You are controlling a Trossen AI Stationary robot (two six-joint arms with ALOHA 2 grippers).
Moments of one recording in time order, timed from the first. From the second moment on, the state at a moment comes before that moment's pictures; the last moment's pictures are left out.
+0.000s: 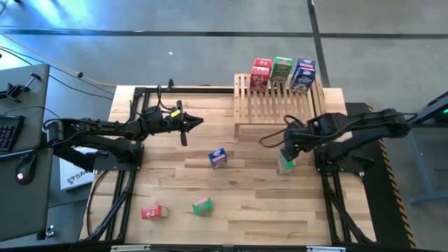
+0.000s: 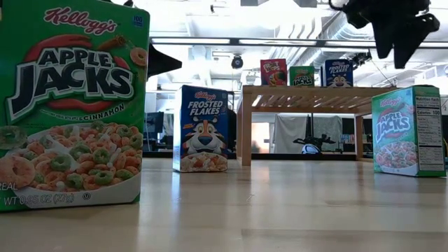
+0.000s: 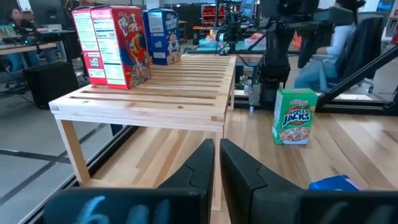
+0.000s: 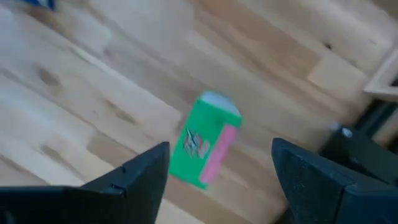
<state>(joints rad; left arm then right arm) 0.36 1.11 0.32 0.75 0.15 0.06 0.15 1.16 1.15 -1.39 0.10 1.13</state>
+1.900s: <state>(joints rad) 0.36 1.11 0.32 0.75 0.15 0.06 0.26 1.33 1.06 -1.13 0.10 1.37</state>
